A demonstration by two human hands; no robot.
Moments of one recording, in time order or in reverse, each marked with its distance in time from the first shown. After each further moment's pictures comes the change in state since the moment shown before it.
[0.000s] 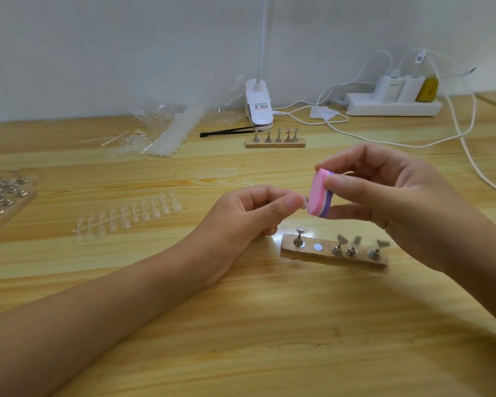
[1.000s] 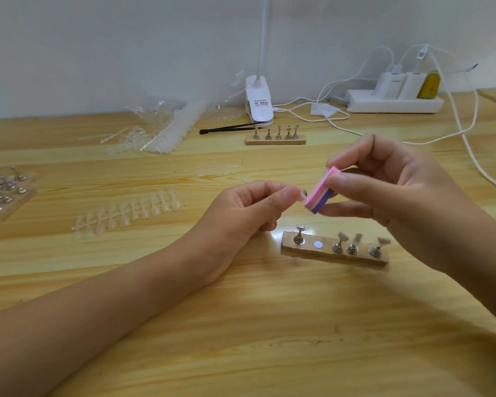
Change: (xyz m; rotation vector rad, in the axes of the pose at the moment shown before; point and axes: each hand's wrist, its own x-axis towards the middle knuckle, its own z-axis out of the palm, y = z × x) left_hand 0.001 -0.004 -0.003 -0.010 0.016 0.001; right_hand -0.003 -0.005 0.008 0.019 0.059 -0.022
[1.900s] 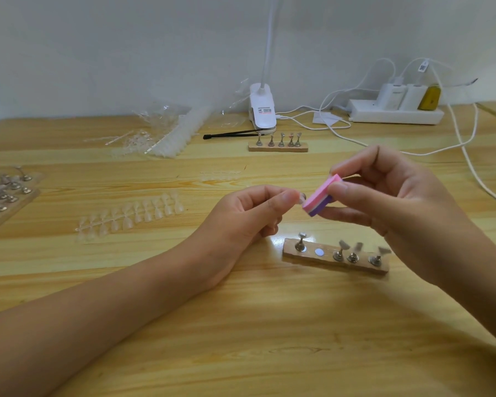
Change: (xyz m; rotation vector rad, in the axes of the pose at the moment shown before) left_hand 0.001 0.000 -0.001 -0.063 0.003 -0.002; right_hand -0.002 0.000 0.007 0.009 0.071 0.009
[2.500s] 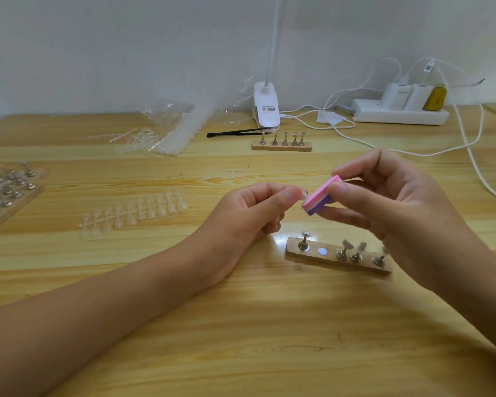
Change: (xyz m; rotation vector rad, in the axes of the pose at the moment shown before) left_hand 0.000 0.001 0.001 -0.014 0.036 -0.011; right_hand -0.001 0.003 0.007 0.057 0.061 0.019
